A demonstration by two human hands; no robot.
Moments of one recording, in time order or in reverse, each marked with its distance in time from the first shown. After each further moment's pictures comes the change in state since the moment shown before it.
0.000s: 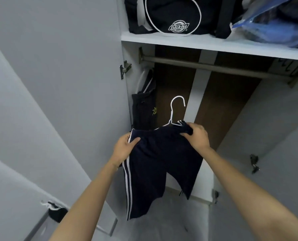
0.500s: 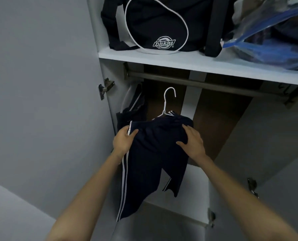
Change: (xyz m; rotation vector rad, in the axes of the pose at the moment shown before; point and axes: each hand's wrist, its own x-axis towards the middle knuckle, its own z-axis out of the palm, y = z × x) left_hand 0.155 0.043 0.052 0.148 0.175 0.037; right_hand 0.101 0.051 -0.004 -0.105 -0.038 -0.006
